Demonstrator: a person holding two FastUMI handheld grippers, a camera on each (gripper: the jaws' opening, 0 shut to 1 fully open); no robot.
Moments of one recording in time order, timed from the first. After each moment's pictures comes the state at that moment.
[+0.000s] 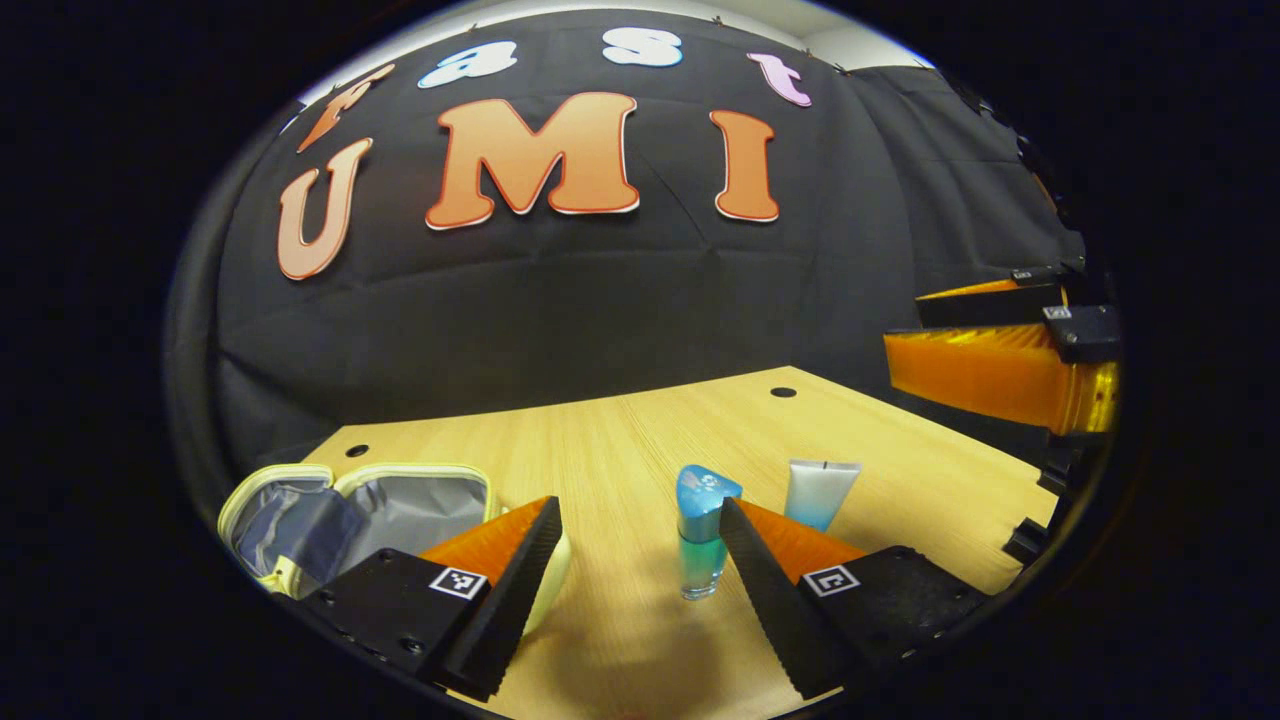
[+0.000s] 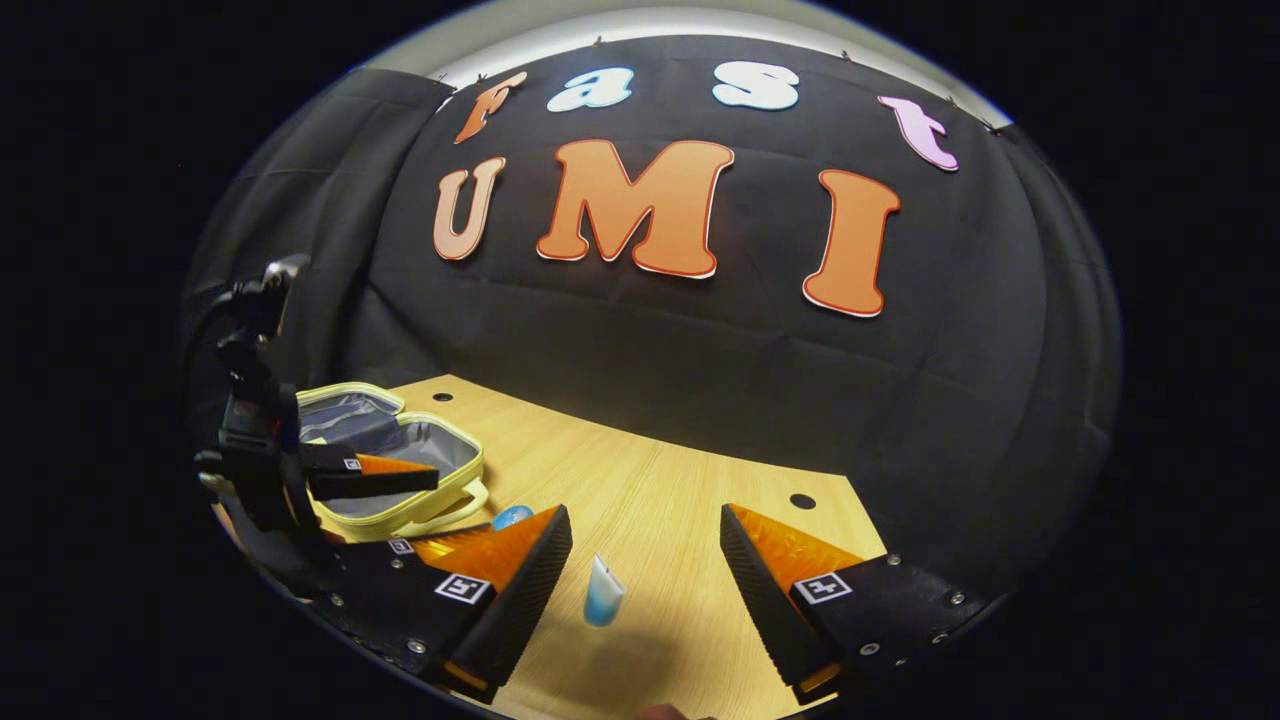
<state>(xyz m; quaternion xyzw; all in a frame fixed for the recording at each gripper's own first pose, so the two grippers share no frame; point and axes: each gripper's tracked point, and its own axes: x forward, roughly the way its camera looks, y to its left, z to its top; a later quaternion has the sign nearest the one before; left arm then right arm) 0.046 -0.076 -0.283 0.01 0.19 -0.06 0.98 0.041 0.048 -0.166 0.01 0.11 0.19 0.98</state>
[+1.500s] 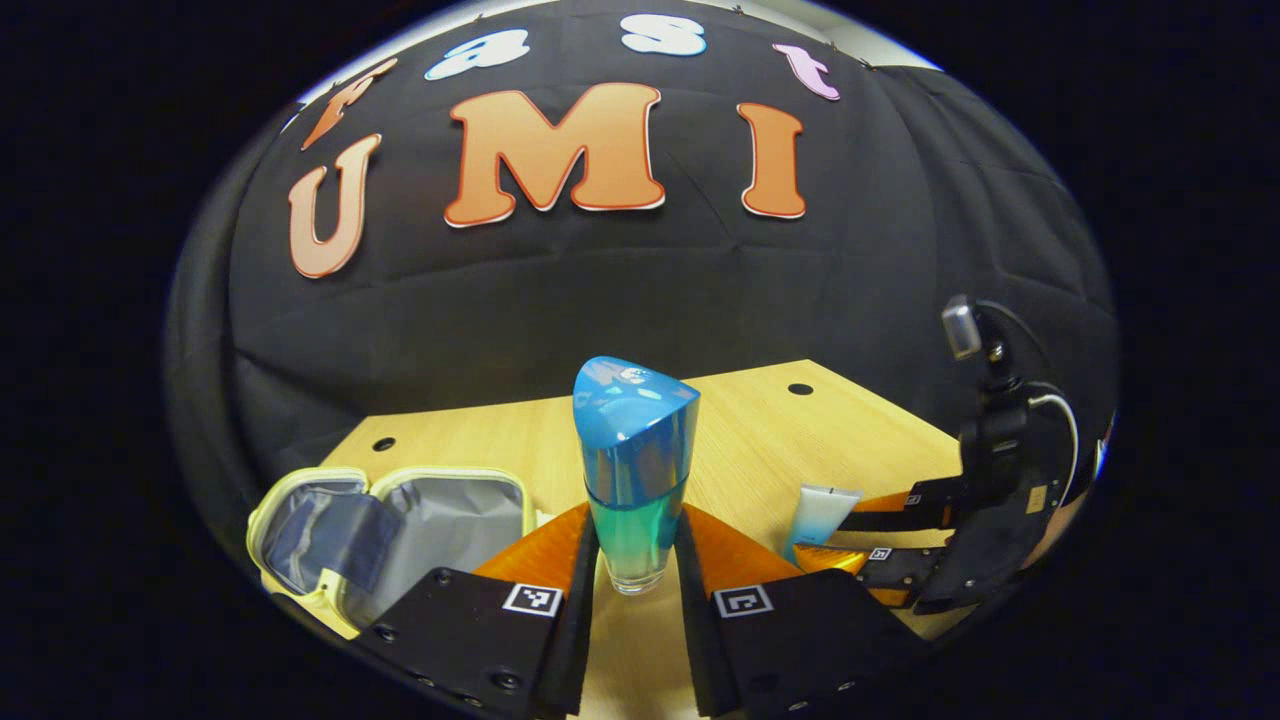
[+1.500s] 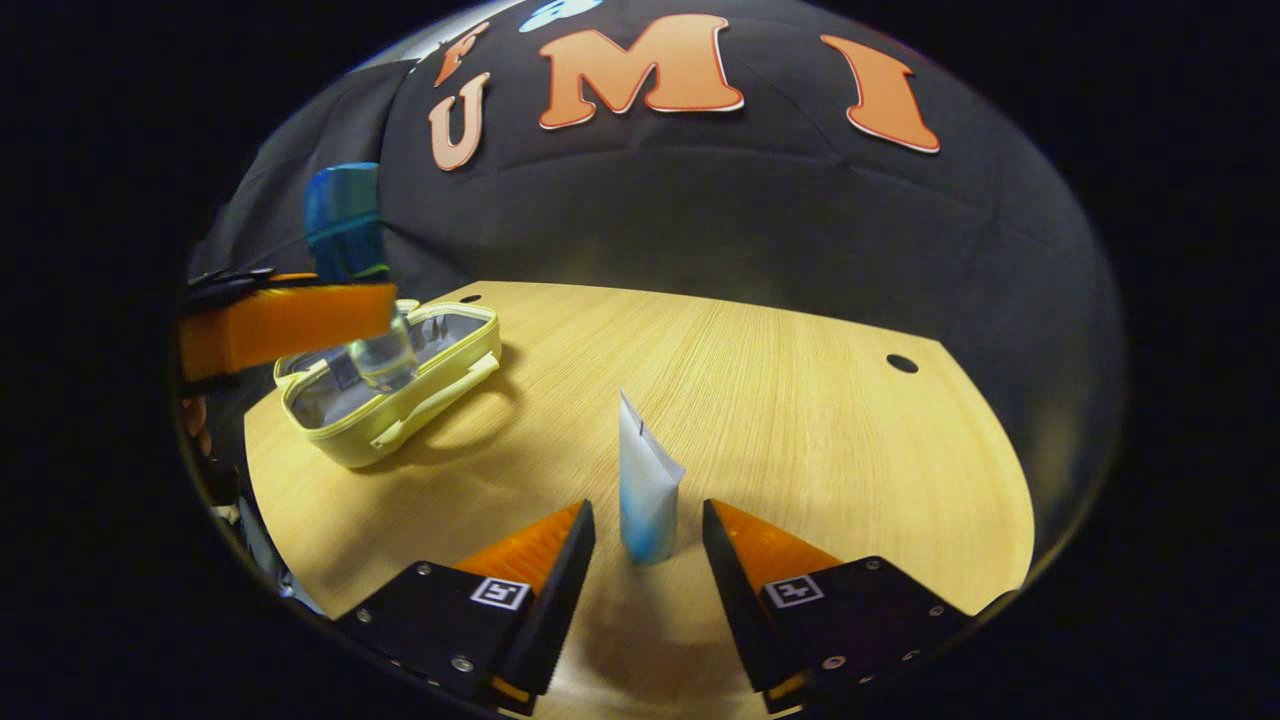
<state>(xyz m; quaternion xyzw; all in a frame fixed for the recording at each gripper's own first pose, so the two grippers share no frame) 0.036 -0.038 -0.219 0.01 0.23 -0.01 0.97 0.050 0.103 -0.326 0.05 0.29 0.26 0.92</state>
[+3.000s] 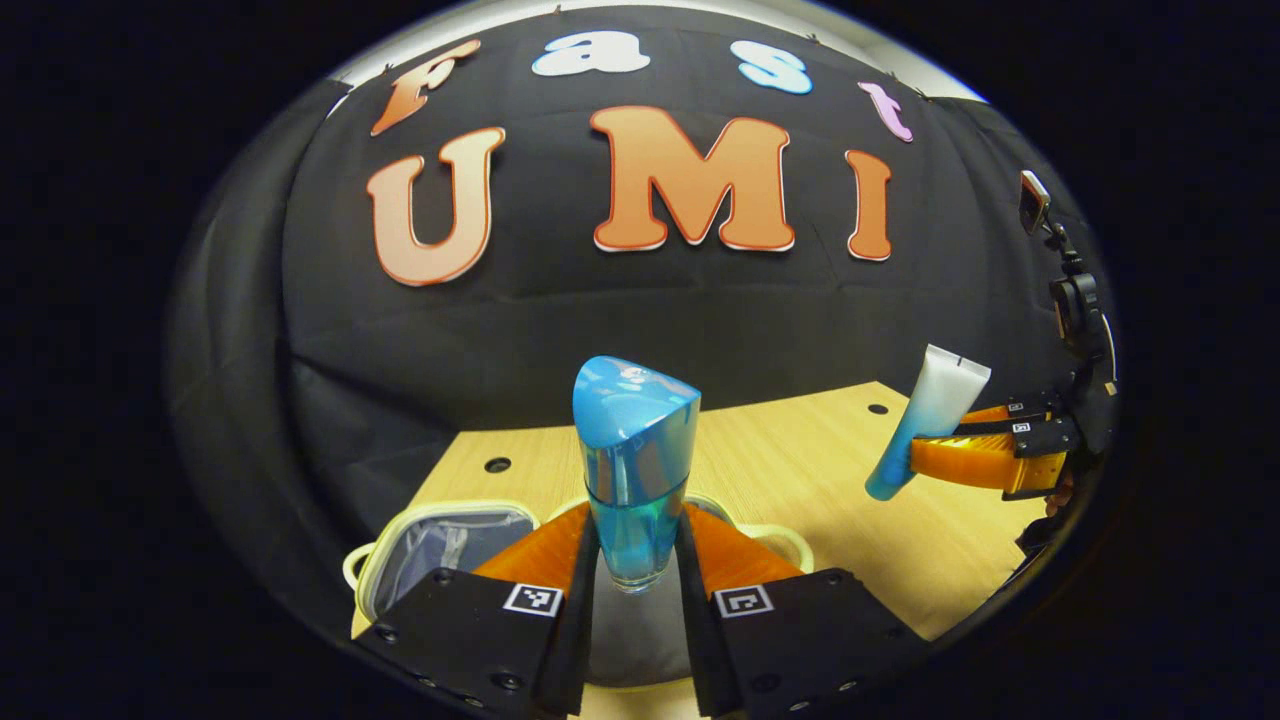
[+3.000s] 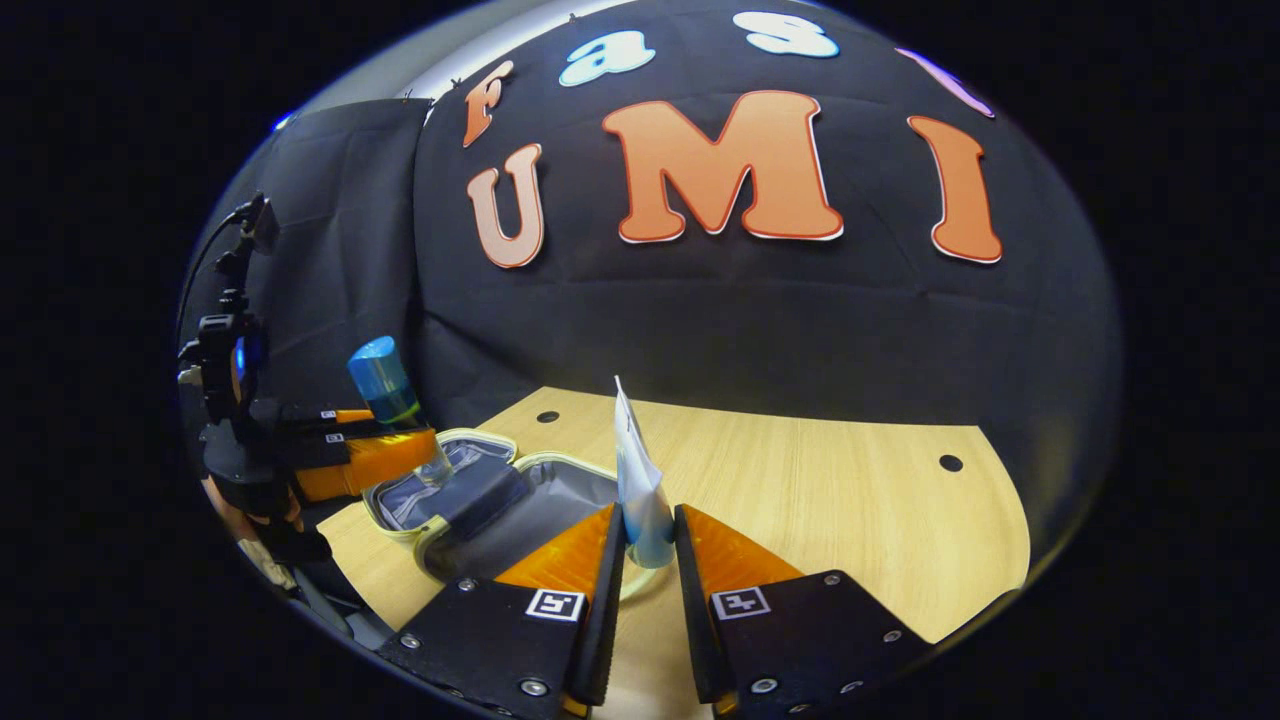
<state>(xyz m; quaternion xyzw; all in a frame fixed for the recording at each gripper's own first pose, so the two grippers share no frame) 0.014 0.176 -0.177 -0.01 0.23 0.02 0.97 0.037 0.225 -0.122 0.09 0.20 0.29 0.93</state>
